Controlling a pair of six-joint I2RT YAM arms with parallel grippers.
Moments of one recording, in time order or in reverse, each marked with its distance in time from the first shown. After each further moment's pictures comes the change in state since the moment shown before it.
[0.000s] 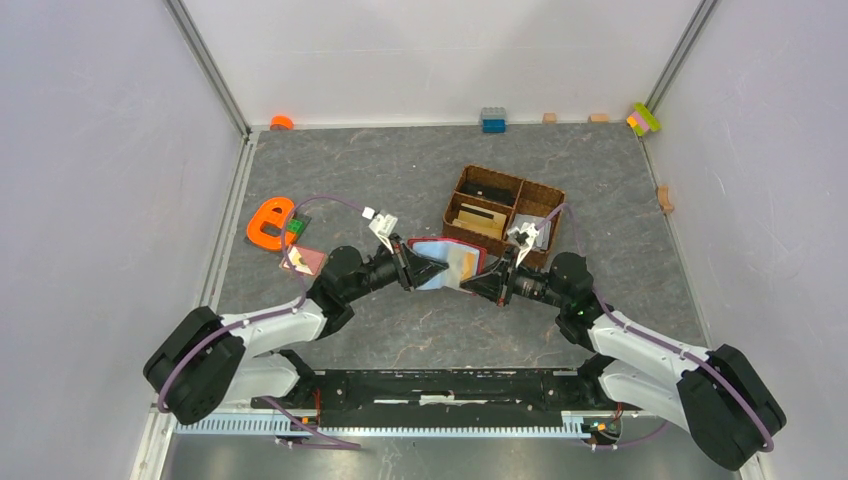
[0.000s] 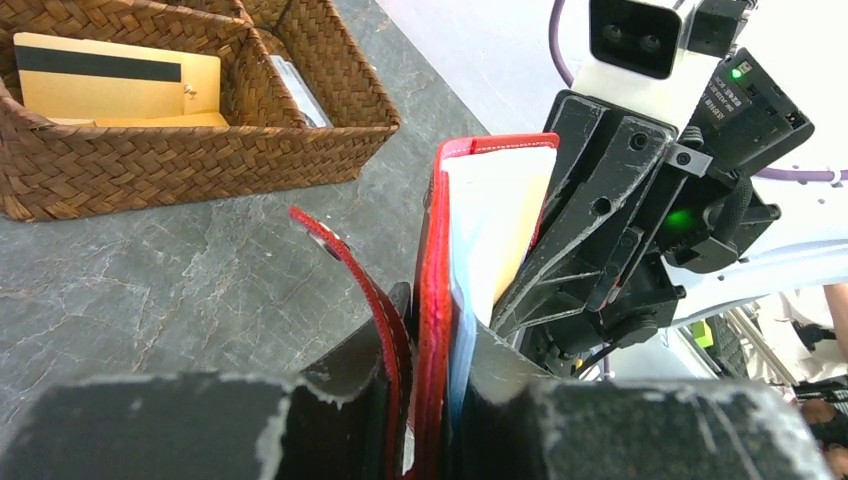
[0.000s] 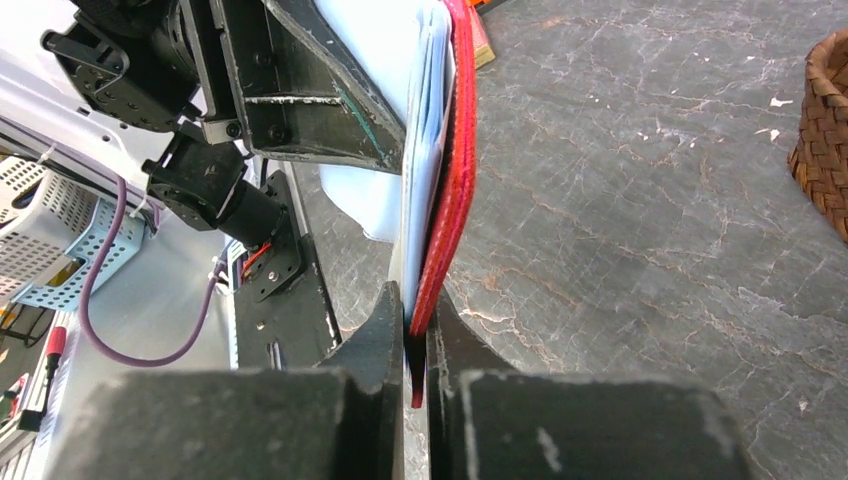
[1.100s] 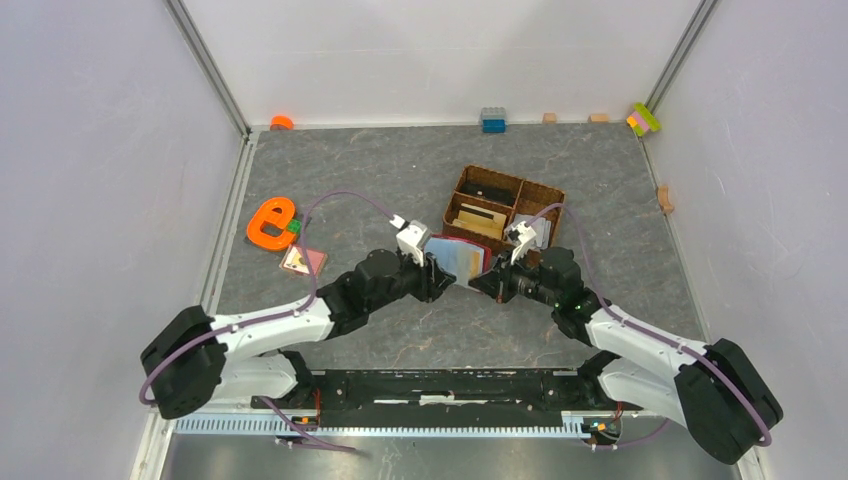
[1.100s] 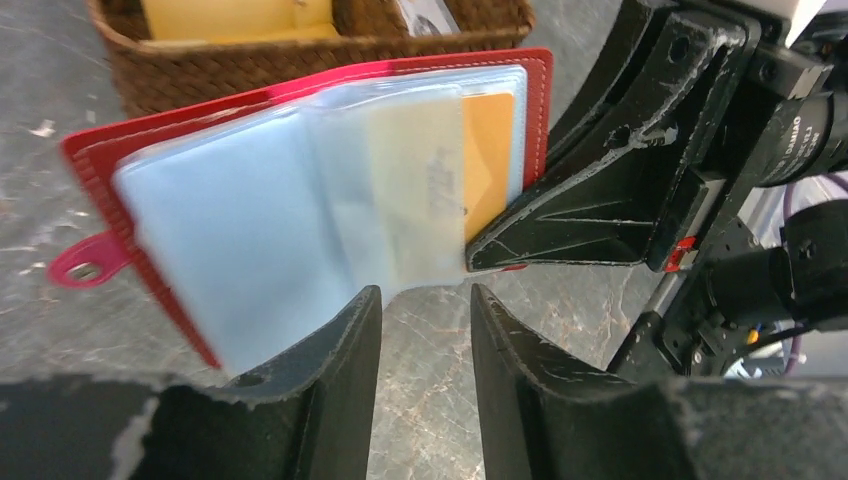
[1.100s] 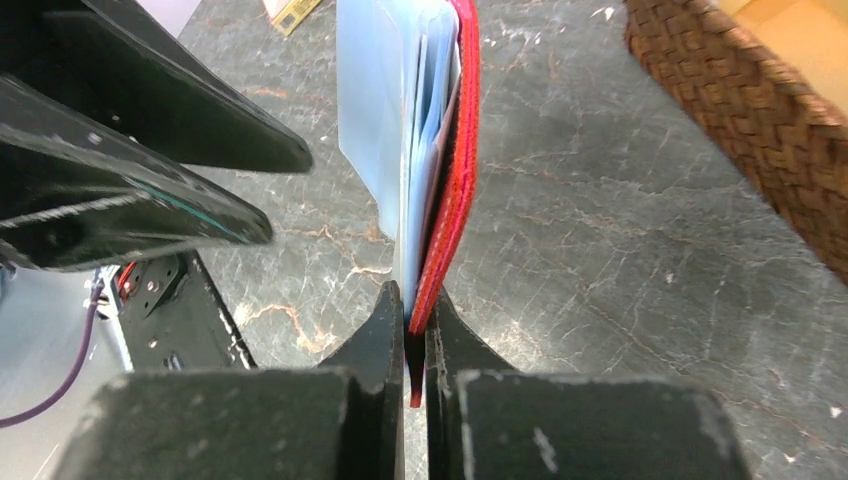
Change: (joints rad) left arm -0.227 -0.062 0.160 -0.514 -0.443 0.247; right arm 0.001 0.026 0.047 -0.276 0.225 -0.079
